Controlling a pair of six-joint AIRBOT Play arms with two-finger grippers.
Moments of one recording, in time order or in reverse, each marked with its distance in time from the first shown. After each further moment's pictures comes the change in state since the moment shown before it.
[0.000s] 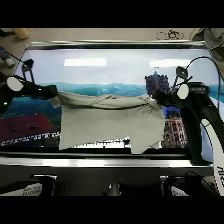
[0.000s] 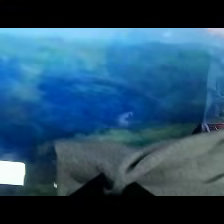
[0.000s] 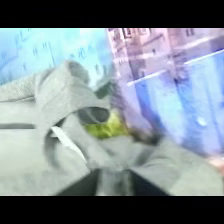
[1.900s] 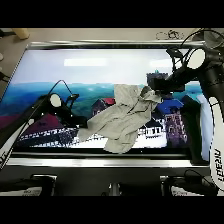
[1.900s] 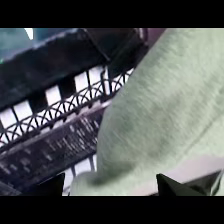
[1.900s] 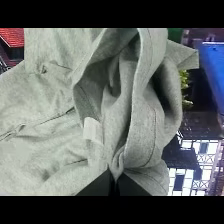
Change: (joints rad) left arm -0.314 -0.072 -0.189 -0.058 -0.228 0.022; right arm 0.000 -0.119 0.485 0.136 0.563 -0.370
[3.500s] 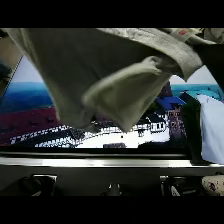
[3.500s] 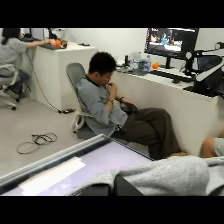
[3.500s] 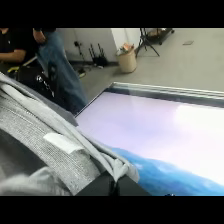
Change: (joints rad) left arm -0.307 0.473 0.913 0.140 0.232 0.095; right arm 0.002 0.750 -0.024 0.396 -0.309 -0.096
